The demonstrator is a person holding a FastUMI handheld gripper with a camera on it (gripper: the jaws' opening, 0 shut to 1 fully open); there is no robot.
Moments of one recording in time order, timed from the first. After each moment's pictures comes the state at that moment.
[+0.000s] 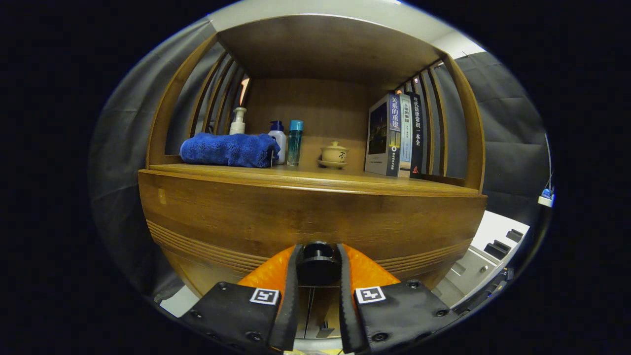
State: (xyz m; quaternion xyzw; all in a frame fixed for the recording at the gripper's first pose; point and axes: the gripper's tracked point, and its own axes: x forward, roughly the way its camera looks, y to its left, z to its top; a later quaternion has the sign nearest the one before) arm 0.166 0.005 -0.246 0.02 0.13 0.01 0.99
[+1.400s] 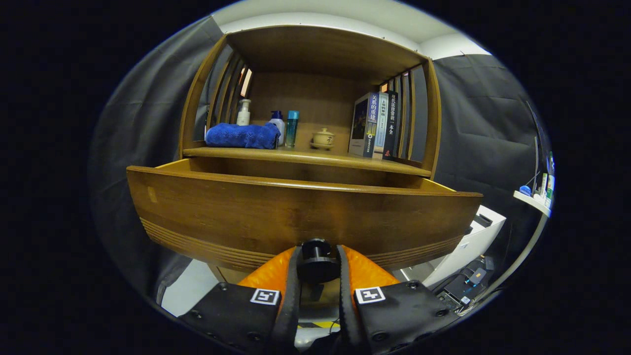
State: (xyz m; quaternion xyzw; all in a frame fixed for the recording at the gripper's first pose) arm 0.038 0.001 -0.235 0.00 0.20 -0.02 0.98
